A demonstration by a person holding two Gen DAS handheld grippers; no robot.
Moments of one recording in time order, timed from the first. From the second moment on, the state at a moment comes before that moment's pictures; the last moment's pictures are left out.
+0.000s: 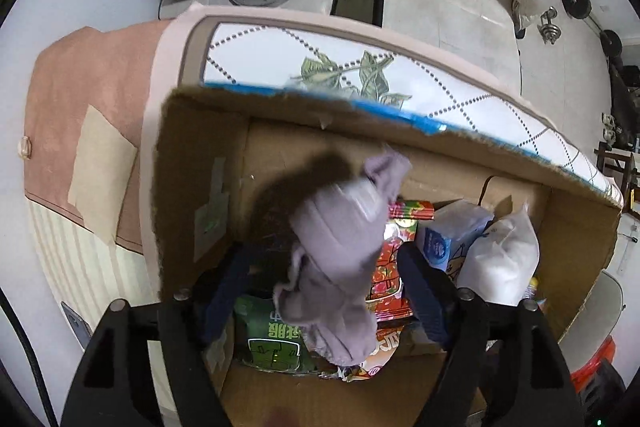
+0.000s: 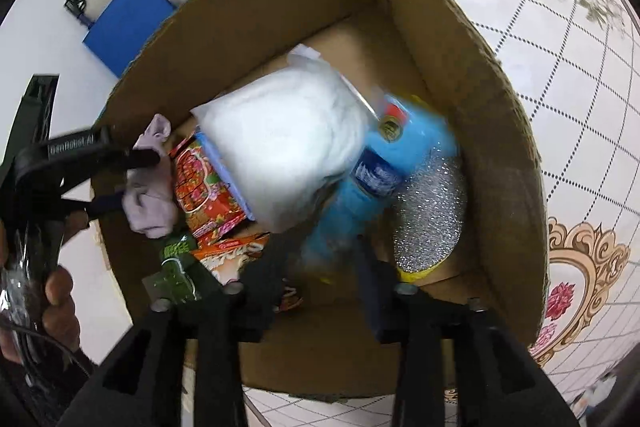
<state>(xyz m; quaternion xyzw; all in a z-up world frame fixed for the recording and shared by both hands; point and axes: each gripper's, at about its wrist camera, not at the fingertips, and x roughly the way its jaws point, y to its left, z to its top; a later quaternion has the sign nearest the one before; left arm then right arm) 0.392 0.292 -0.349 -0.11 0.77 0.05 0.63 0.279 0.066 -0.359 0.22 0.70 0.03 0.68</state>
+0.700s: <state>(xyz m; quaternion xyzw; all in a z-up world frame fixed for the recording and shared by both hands) 0.258 0.265 -0.264 -0.09 0.67 0.06 0.73 0.246 0.056 -0.282 0.01 0.65 0.05 0.76</state>
